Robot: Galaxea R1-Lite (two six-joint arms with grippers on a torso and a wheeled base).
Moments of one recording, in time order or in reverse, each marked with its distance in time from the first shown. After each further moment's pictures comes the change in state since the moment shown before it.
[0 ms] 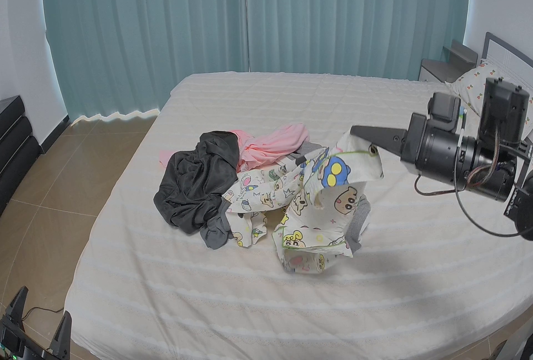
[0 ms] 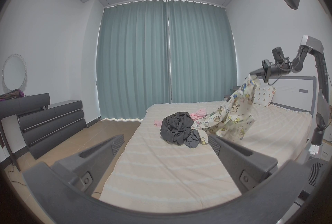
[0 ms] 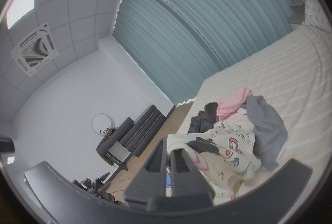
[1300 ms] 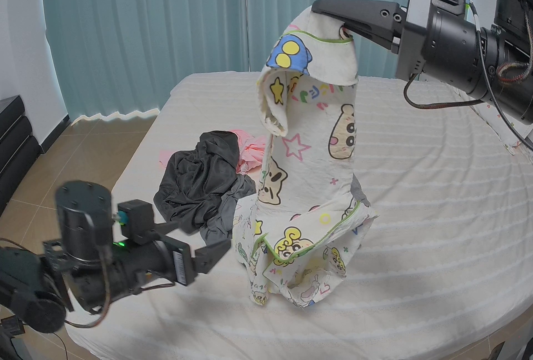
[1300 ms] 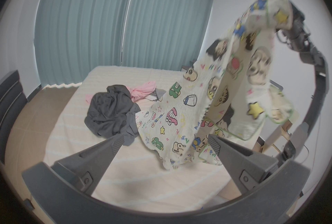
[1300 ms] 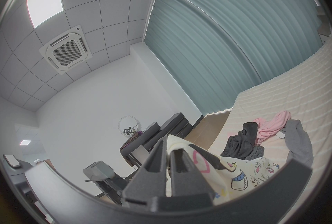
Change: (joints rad) left arm -0.686 1.593 -0.405 -0.777 0.188 -0.316; right arm 0.189 0.007 -0.449 0.254 -0.002 -0.004
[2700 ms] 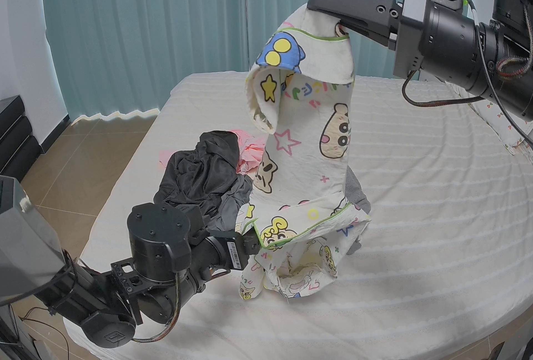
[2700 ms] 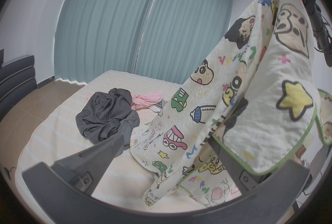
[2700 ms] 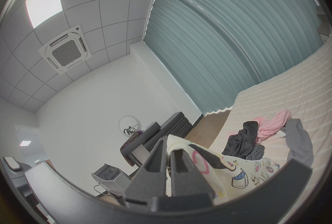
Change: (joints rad) left arm -0.077 0.243 -0.036 -0.335 0.217 -0.090; right arm 0.007 0.000 -0.021 0.040 -0.009 -0.001
